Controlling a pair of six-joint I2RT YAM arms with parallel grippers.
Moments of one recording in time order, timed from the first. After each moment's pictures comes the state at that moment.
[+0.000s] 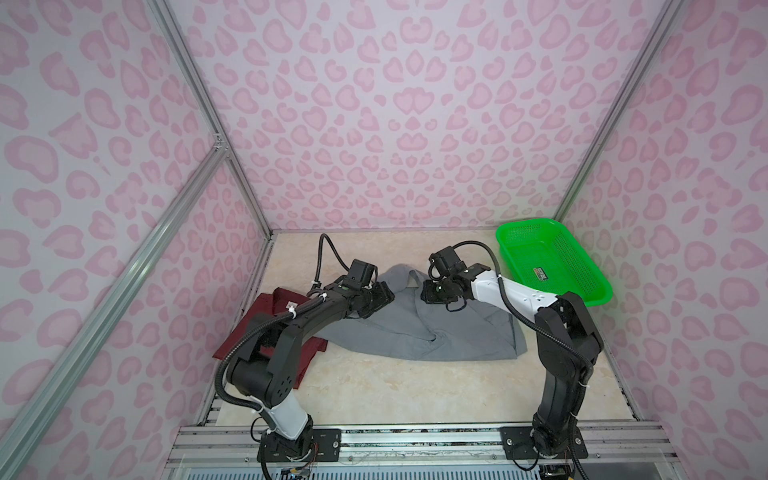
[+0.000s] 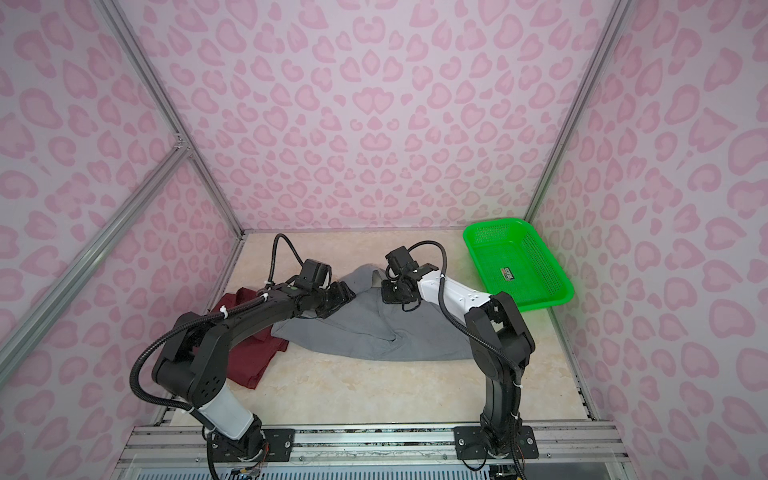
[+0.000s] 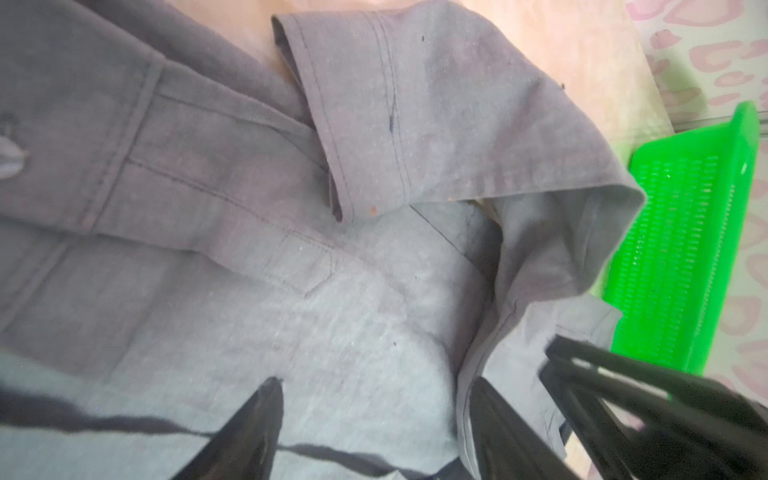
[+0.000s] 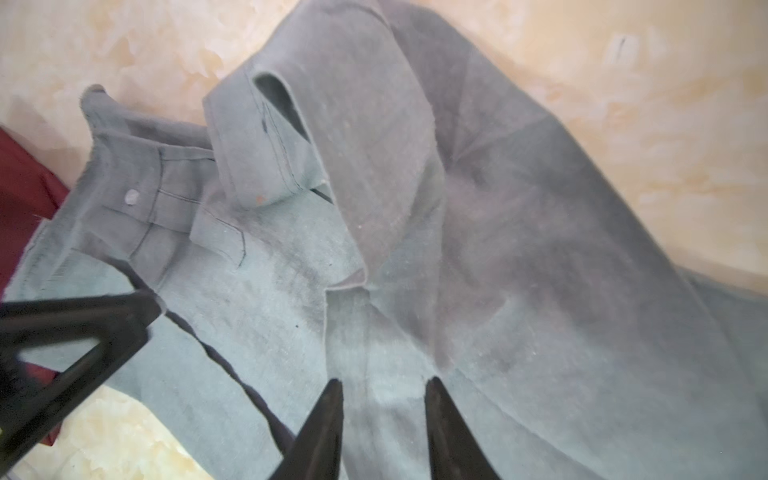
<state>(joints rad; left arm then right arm) -0.44 1.73 1.09 -0.33 0.20 -0.89 0.57 1.85 1.38 -0.55 -0.13 0.46</state>
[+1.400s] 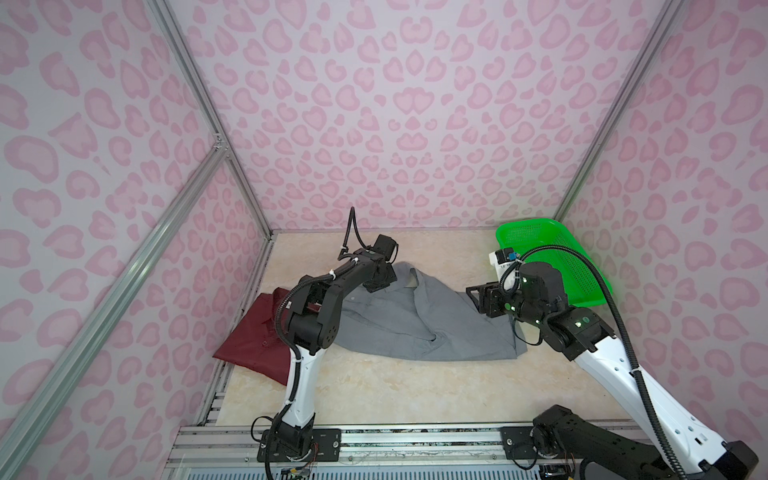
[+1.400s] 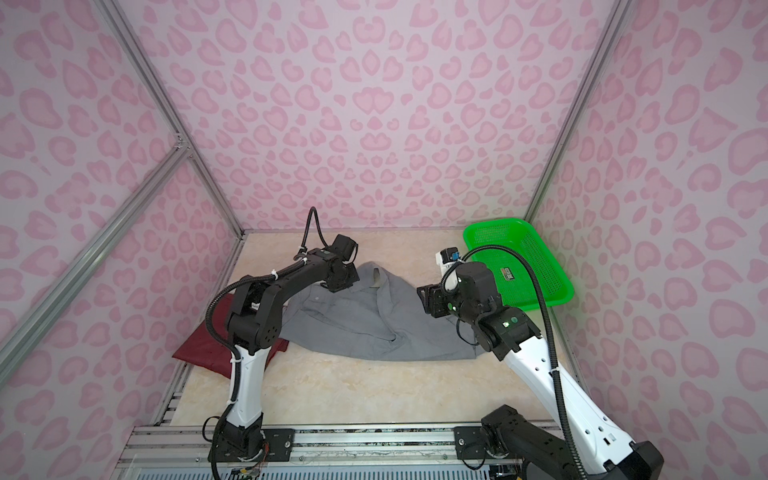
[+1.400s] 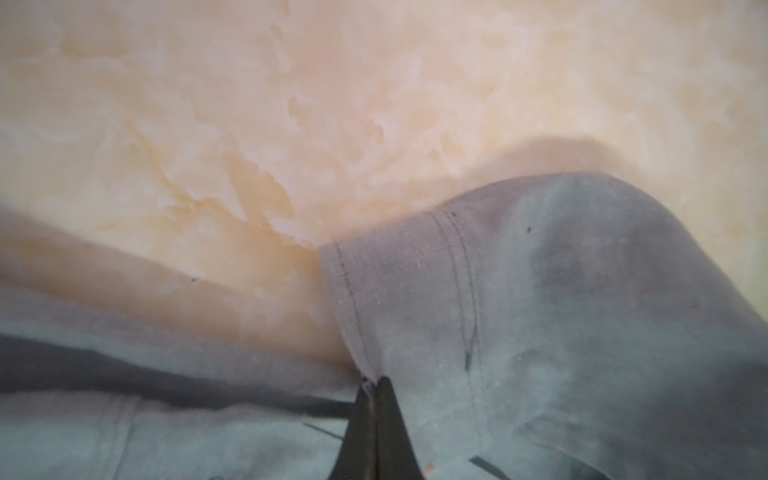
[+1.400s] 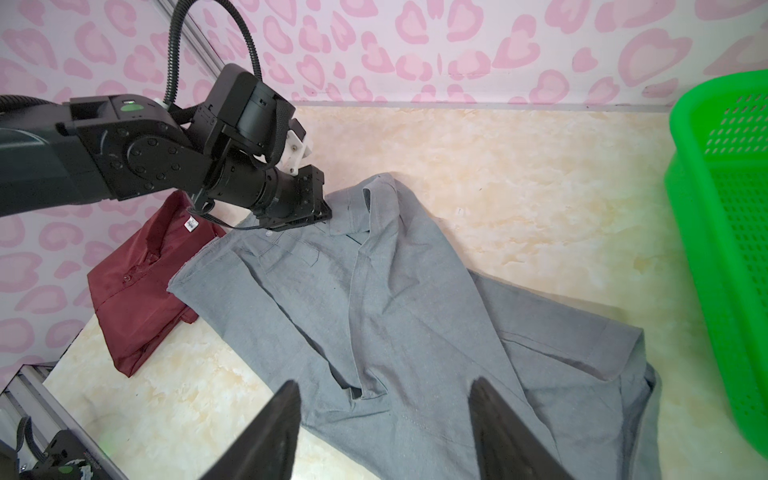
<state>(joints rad) -0.45 2.21 1.73 -0.68 -0.09 -0.76 0.47 1.00 1.02 -0.59 -0.09 0.28</state>
